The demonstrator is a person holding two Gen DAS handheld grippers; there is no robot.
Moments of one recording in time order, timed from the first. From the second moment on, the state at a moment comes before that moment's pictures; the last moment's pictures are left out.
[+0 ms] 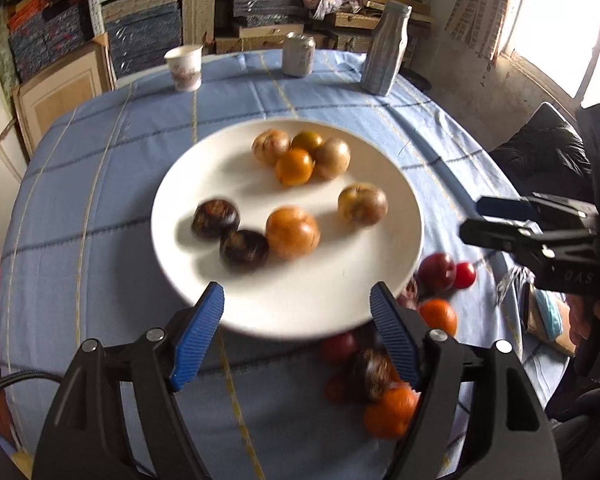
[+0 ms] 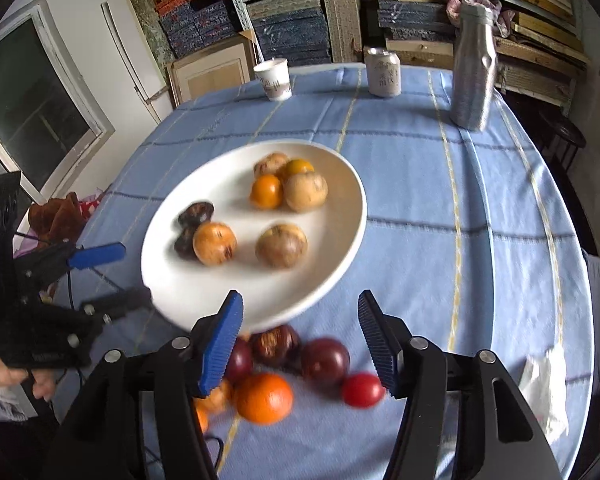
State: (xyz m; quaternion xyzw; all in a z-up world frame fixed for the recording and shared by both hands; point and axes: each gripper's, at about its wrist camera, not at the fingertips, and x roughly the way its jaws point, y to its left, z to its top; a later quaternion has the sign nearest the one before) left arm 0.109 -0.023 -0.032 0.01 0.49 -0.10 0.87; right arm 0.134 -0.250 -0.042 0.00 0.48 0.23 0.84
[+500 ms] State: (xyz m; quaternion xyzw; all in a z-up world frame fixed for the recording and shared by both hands) left arm 0.093 -0.038 -0.072 0.01 0.53 -0.09 0.84; right arm 0.087 -0.282 -0.058 0.00 0.51 0.21 0.84
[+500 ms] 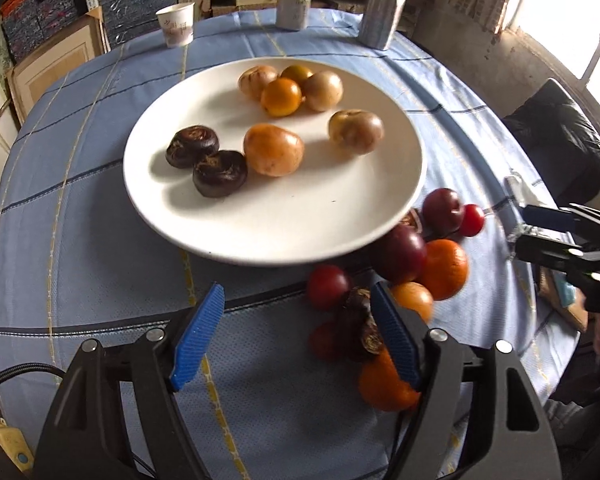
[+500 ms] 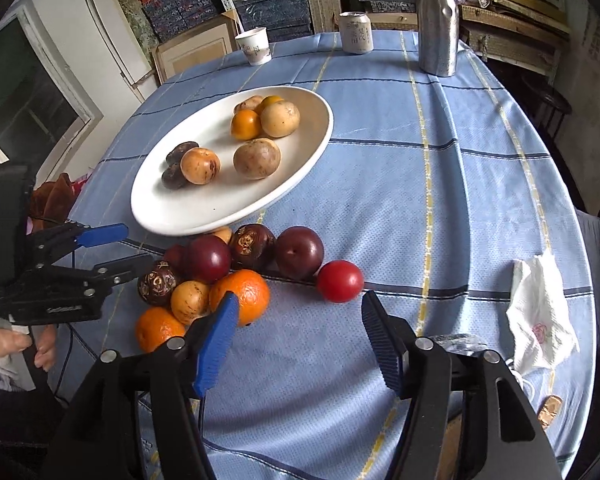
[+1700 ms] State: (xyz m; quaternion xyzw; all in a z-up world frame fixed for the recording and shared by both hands) left arm 0.113 -0.006 -0.084 -0.02 0.55 -0.05 0.83; right arm 0.099 -0.272 -0.066 0.00 0.52 0.23 0.82
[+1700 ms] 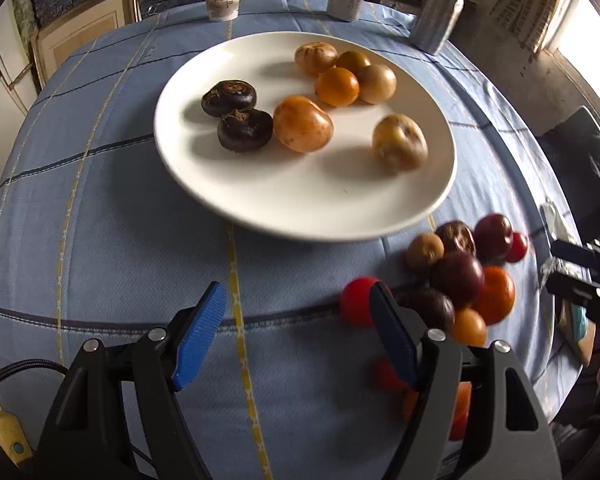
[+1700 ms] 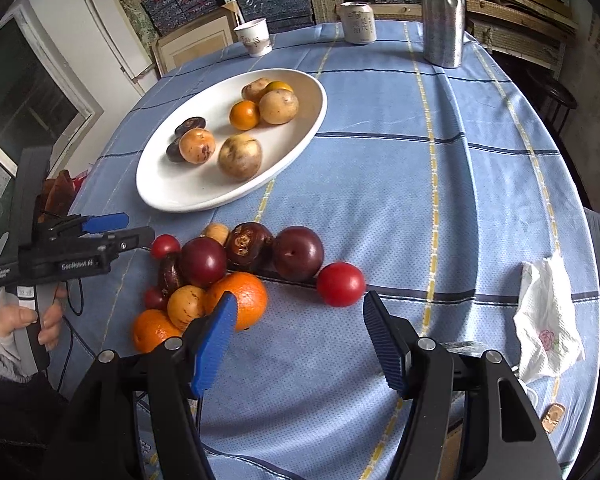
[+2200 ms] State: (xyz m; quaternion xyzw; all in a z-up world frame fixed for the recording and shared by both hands) left arm 0.111 -0.031 -0.098 -0.01 0.55 -0.11 0.83; right arm 0.086 -0.290 -0.063 0.02 0.52 0.20 0.83
